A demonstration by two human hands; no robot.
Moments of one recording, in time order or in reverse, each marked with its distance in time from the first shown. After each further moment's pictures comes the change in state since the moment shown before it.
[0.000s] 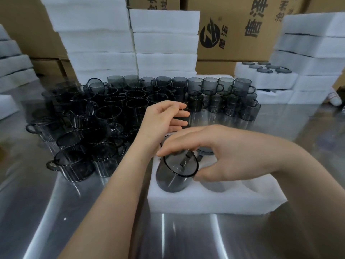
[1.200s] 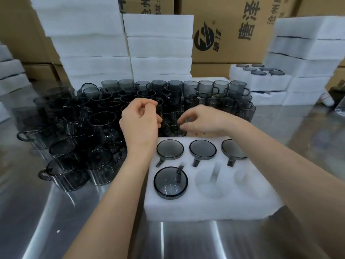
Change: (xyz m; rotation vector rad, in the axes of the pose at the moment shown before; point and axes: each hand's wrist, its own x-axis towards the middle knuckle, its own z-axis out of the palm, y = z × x) left_hand -0.004 0.004 0.000 0.051 0.514 0.185; right_hand 0.070 0.101 -0.022 -0.028 0.256 0.530
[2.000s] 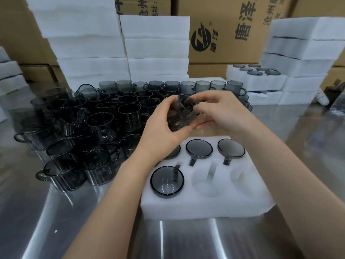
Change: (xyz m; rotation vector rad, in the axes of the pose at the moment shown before) left_hand -0.013 -0.006 0.009 0.178 -0.557 0.232; right_hand -0.046 -0.008 -0.010 0.848 0.320 -0.055
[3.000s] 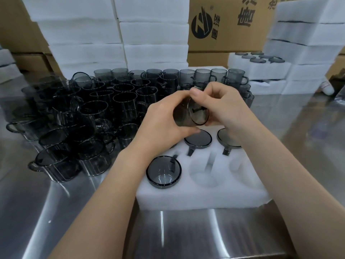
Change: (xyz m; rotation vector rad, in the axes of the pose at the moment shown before) left_hand 0.001 -0.003 0.001 0.235 -0.072 0.207; right_hand -0.008 0.024 0.001 -0.003 0.125 -0.122
